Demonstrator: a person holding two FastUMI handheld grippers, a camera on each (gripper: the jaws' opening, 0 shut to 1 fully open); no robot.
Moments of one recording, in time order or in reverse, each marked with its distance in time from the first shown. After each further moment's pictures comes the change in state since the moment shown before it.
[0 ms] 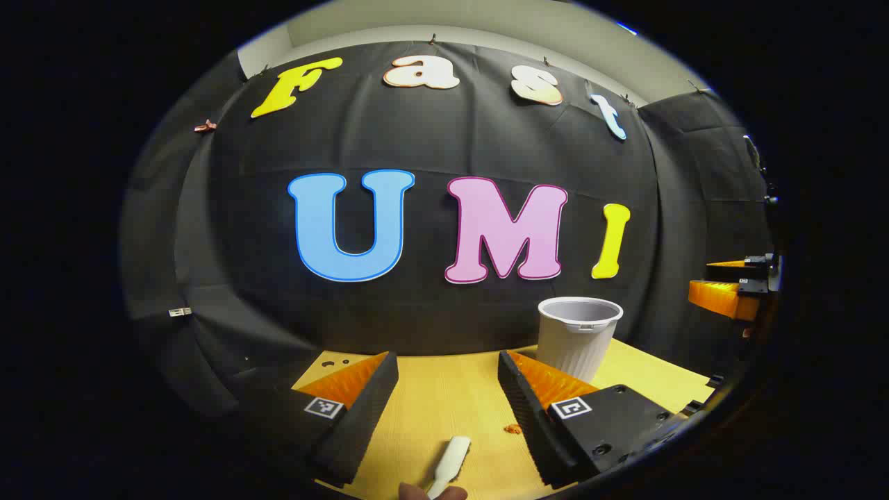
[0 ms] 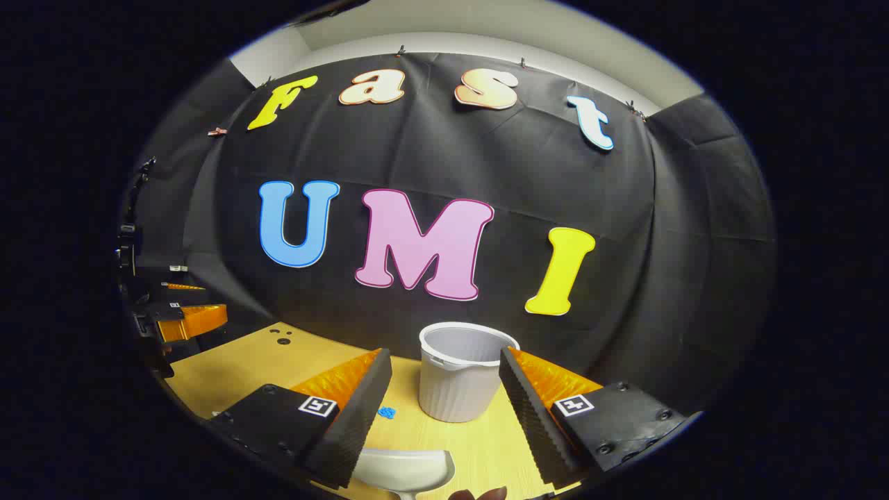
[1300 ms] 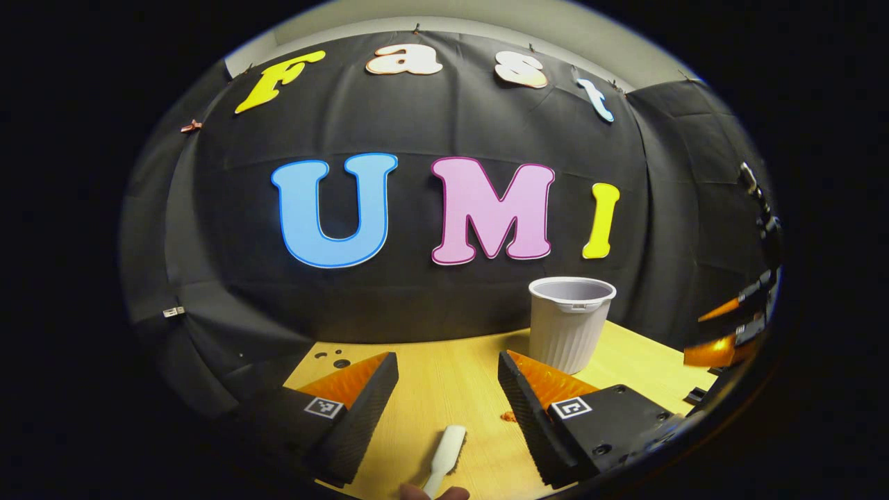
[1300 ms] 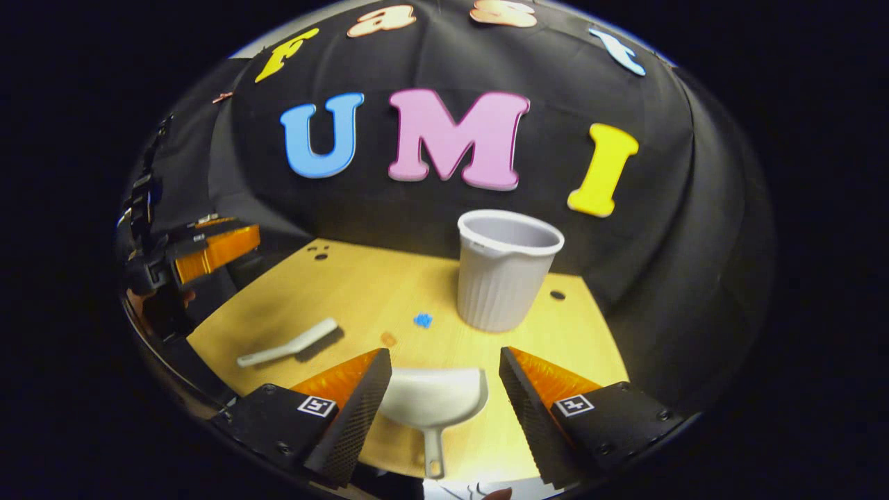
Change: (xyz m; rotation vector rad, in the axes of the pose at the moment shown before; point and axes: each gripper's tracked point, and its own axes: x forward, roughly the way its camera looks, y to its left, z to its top) left arm 0.007 -0.014 -0.030 0.033 0.072 -0.035; right arm -0.058 0.038 -0.147 0.050 0.524 0.179
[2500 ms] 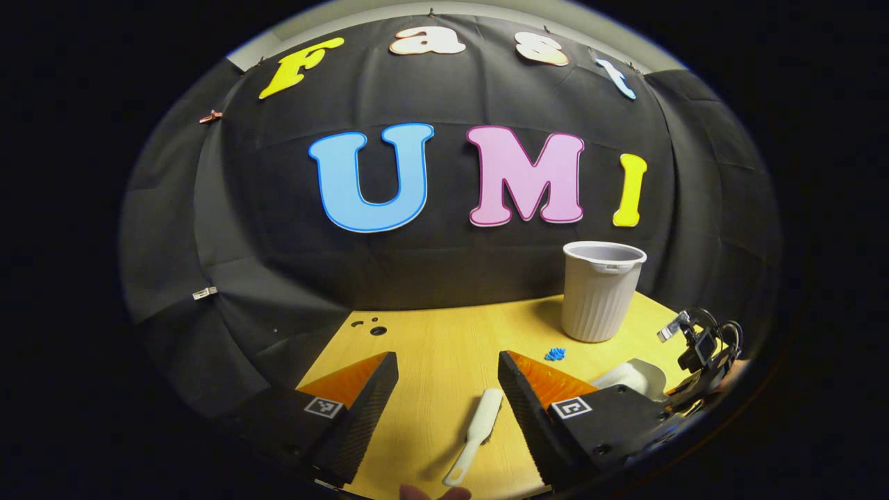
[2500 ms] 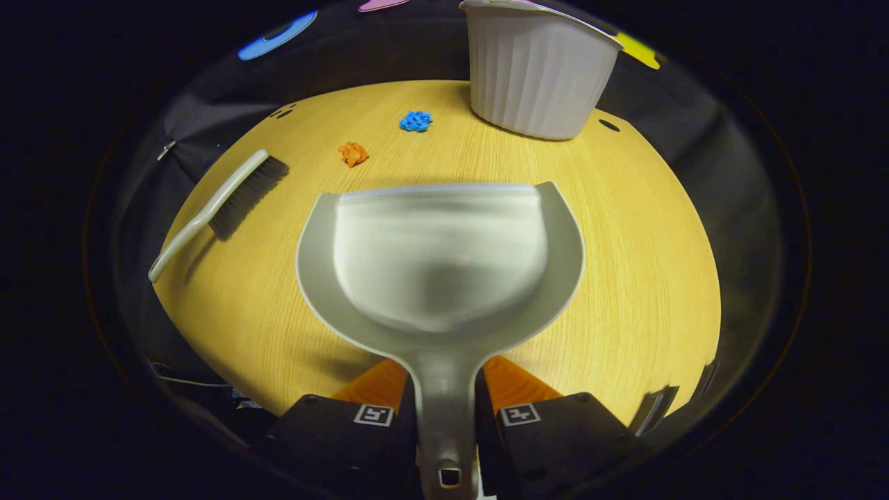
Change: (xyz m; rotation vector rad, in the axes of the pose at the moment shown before) left arm -0.032 0.041 -0.058 0.018 0.140 0.118; right arm 0.124 0.005 -0.217 0.044 0.555 0.029
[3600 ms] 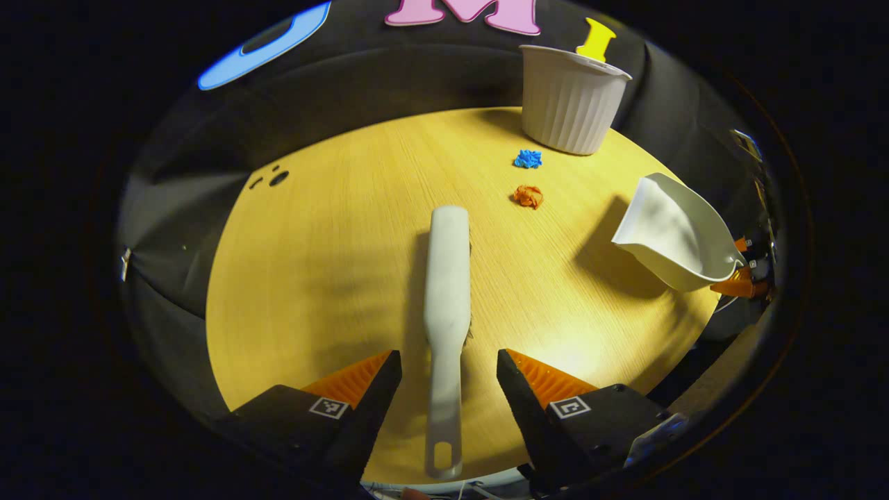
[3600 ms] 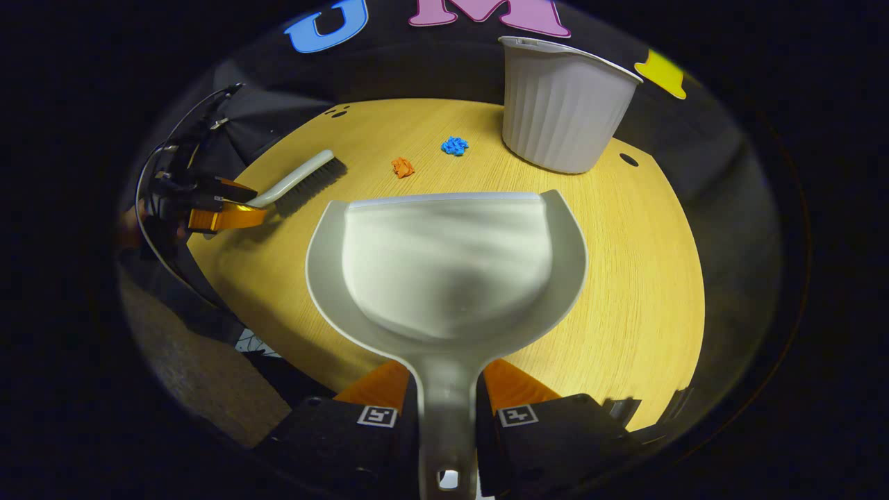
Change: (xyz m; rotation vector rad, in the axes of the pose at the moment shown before) left arm 0.066 -0.034 -0.226 0.121 0.776 -0.262; right arm -0.069 -0.009 -0.008 -0.139 -0.044 0.104
